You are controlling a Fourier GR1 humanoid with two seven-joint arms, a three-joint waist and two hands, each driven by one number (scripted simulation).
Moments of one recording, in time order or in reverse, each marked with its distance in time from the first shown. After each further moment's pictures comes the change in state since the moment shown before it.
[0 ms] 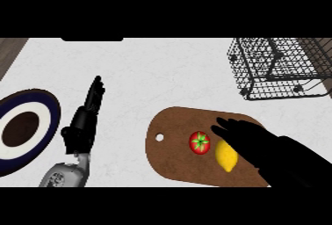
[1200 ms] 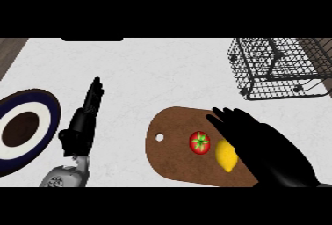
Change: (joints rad) left arm 0.026 -0.037 0.034 -0.038 -0.047 -0.046 0.019; right arm 0.059 0.131 0.064 0.174 0.497 0.123 -0.216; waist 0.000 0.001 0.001
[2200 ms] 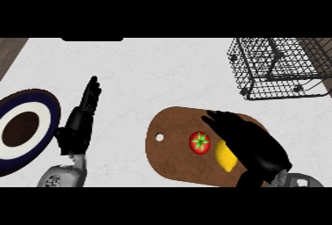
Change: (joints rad) left arm -0.003 -0.026 0.059 0.007 -0.022 -0.054 -0.006; right arm 0.105 0.154 -0.073 0.175 0.203 0.023 -0.258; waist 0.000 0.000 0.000
